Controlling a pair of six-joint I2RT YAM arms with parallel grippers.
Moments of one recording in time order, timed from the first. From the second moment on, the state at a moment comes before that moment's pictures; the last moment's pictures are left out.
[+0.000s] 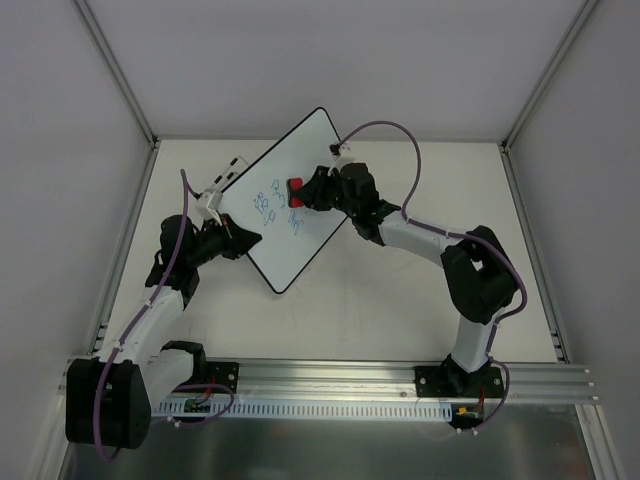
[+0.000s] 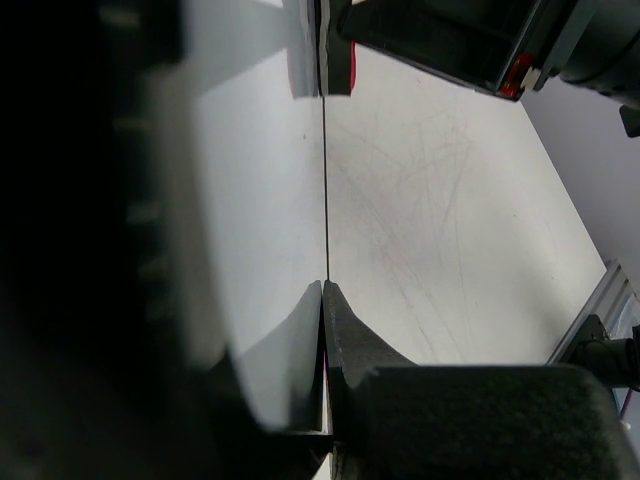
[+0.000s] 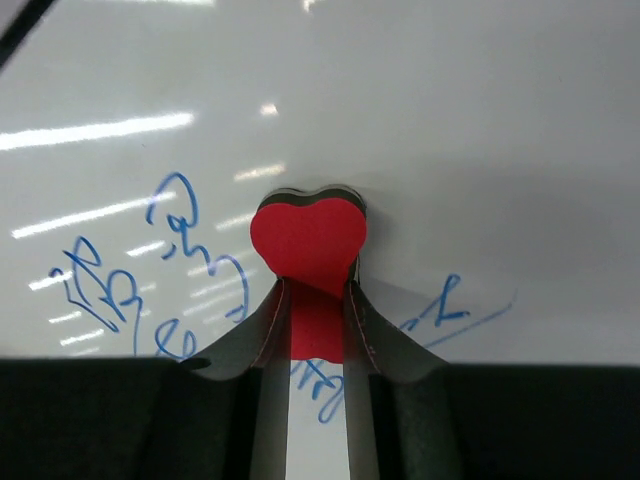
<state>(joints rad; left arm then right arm) -0.09 0.98 0.48 0.18 0.65 -0.41 0.69 1.85 1.26 0.33 -0.16 0.61</state>
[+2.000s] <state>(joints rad) -0.11 0.99 0.48 0.20 0.61 -0.33 0.62 1.88 1.22 0.24 -0.13 0.63</state>
